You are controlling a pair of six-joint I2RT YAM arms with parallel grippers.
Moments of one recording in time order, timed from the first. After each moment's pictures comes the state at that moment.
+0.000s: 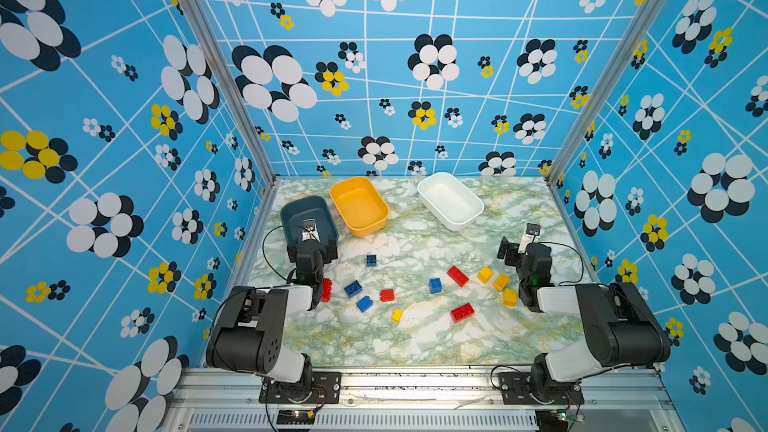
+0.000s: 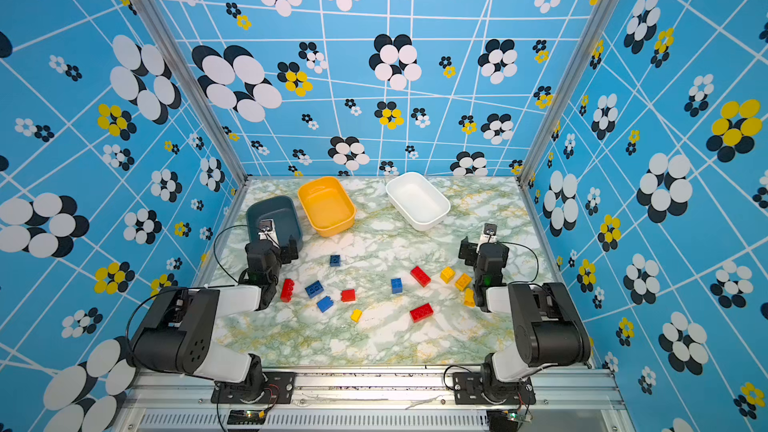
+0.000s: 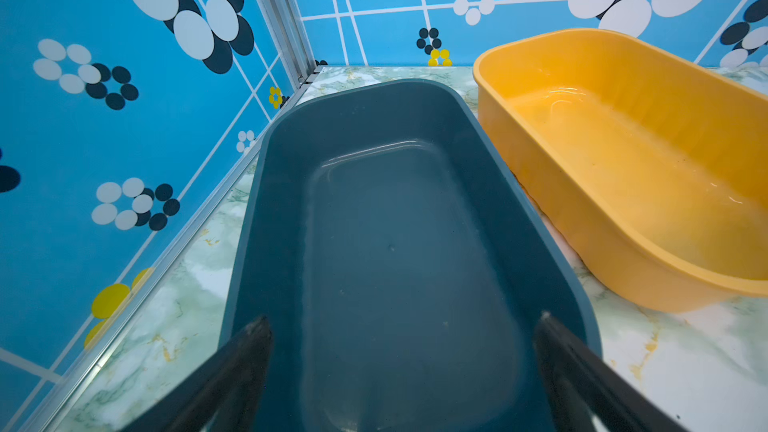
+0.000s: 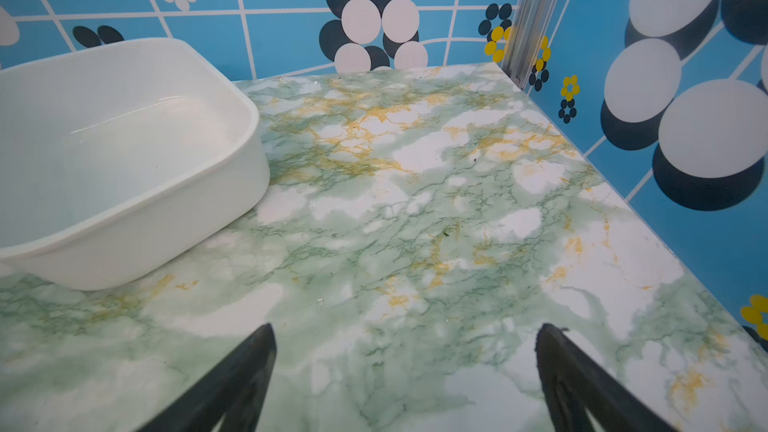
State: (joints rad) left arm -0.09 1.50 0.41 0.73 -0.30 -0.02; right arm 0.04 1.53 0.38 0.81 0.25 0.04
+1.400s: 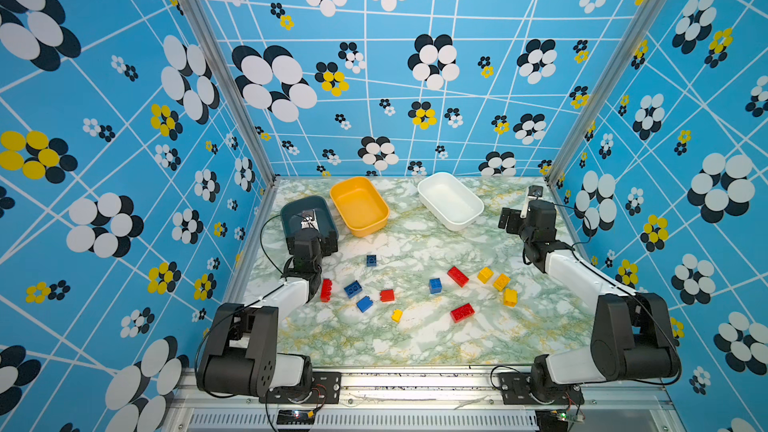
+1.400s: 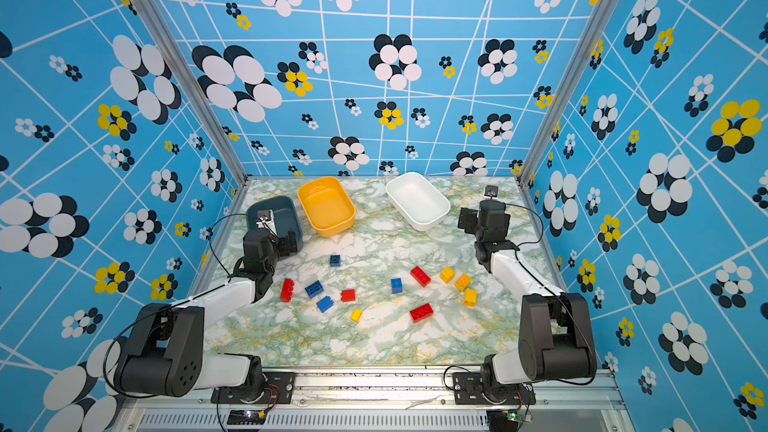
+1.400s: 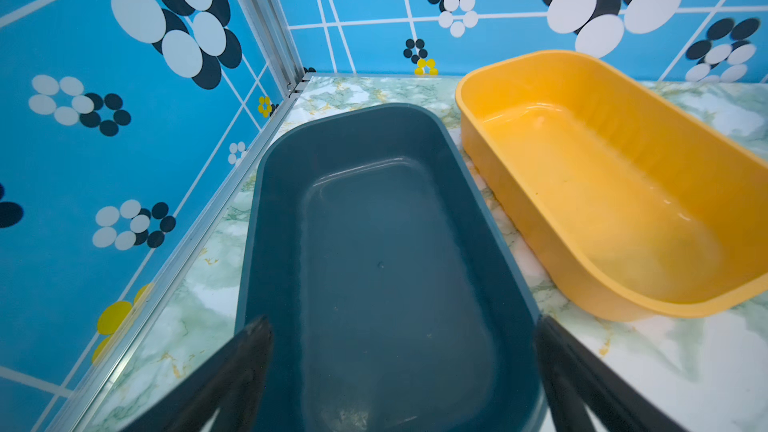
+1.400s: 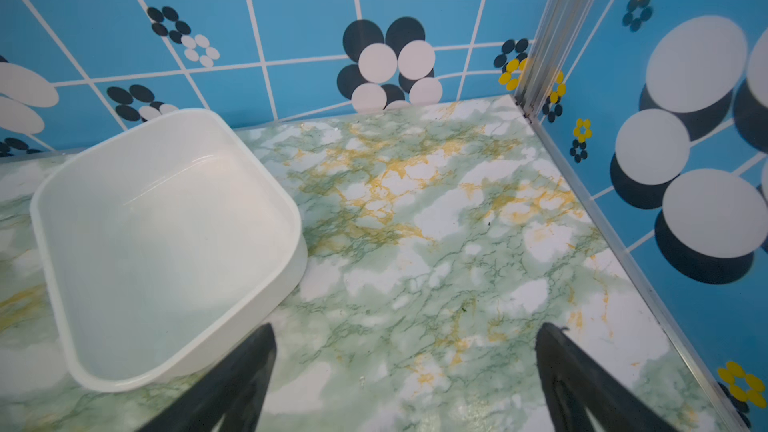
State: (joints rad) left arm -0.09 1.36 0.55 0.41 -0.26 -0.04; right arm 0.06 1.48 0.92 0.07 0.23 0.09
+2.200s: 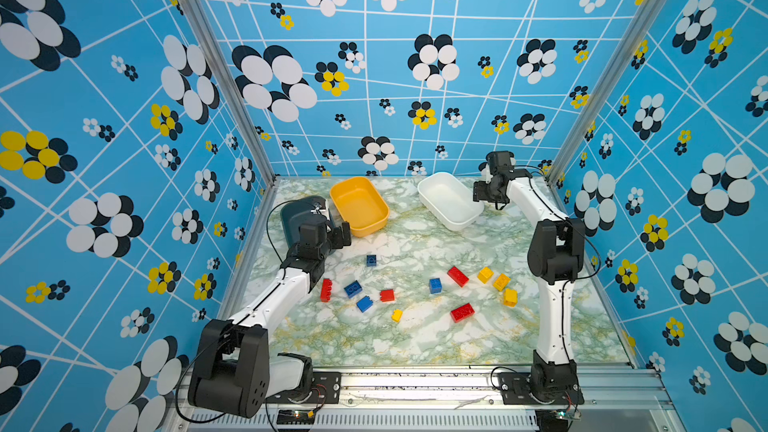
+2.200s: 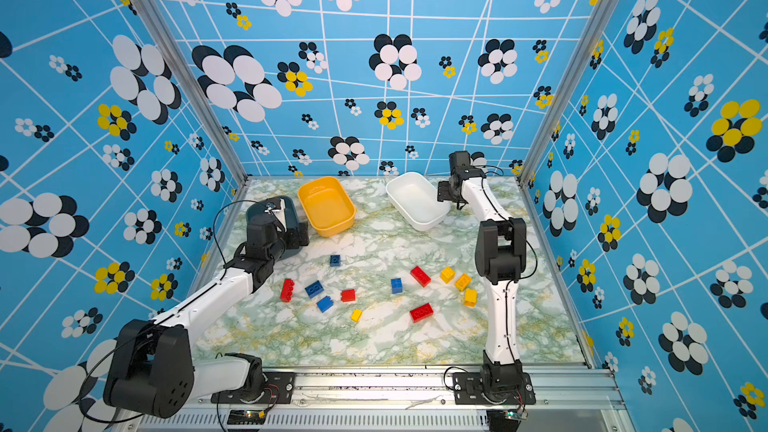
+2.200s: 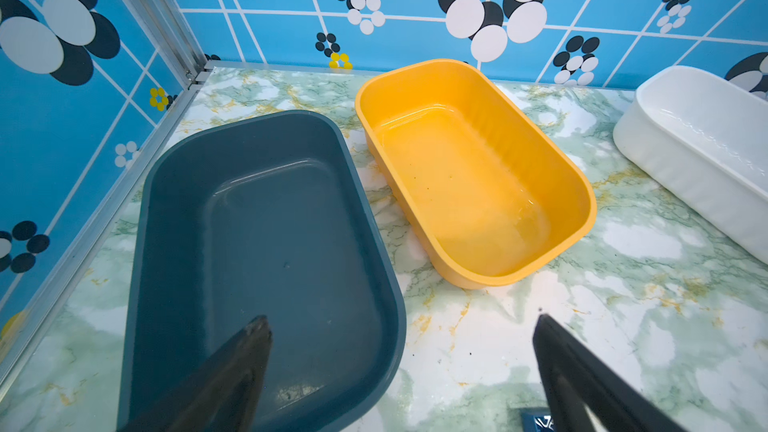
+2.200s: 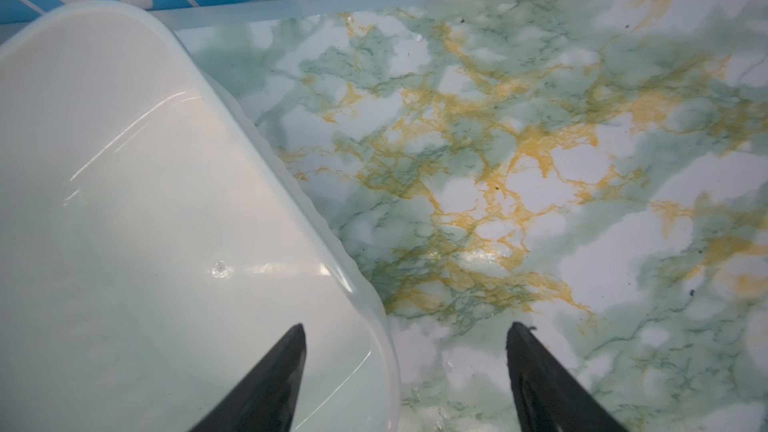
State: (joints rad) left arm -0.18 1.29 0.72 0.09 -0.12 -0.15; right arm 0.11 2.32 2.10 -0.79 0.10 0.14
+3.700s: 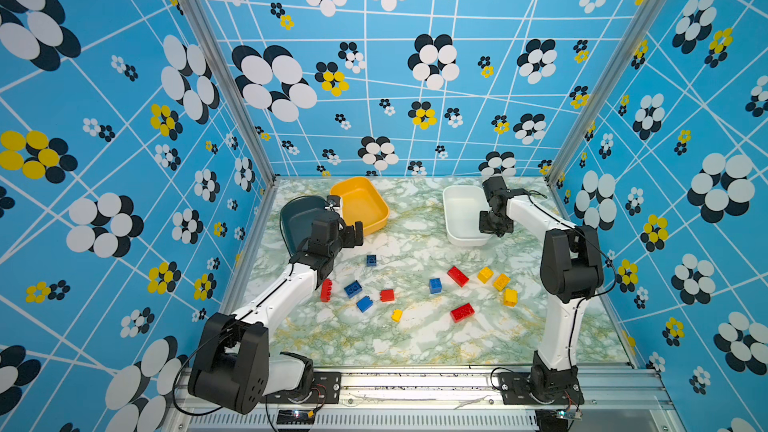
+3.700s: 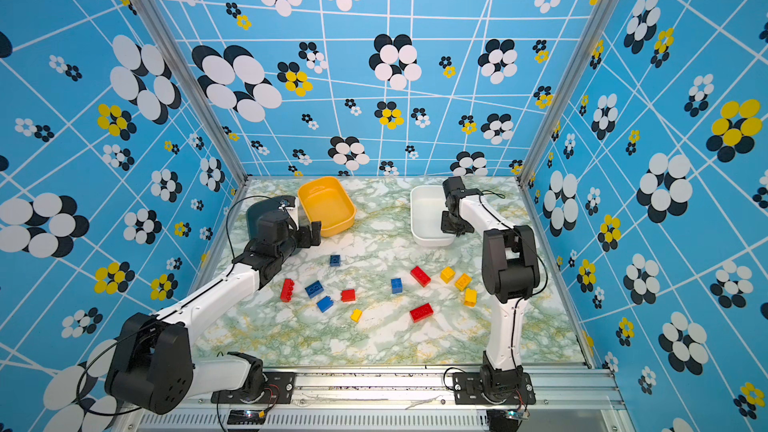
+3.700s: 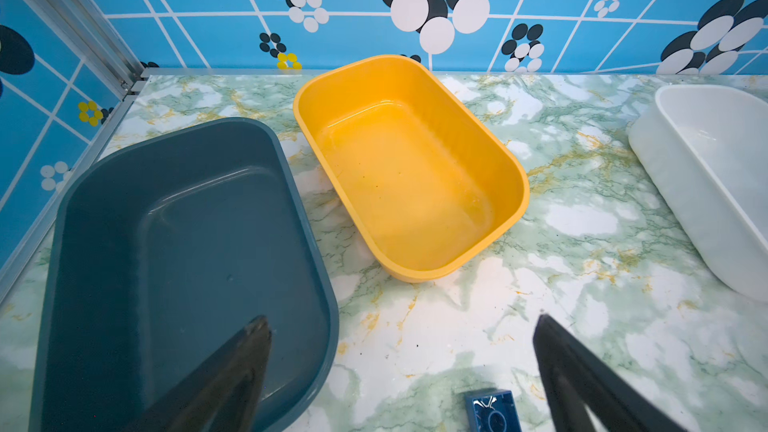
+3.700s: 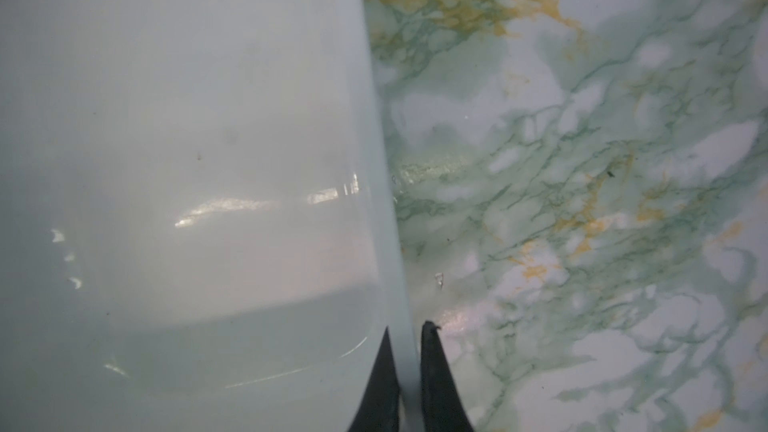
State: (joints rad) left arm -0.28 1.32 0.79 0.04 -0.12 -0.16; right arm 0.17 2.03 1.57 -0.83 0.22 0.29
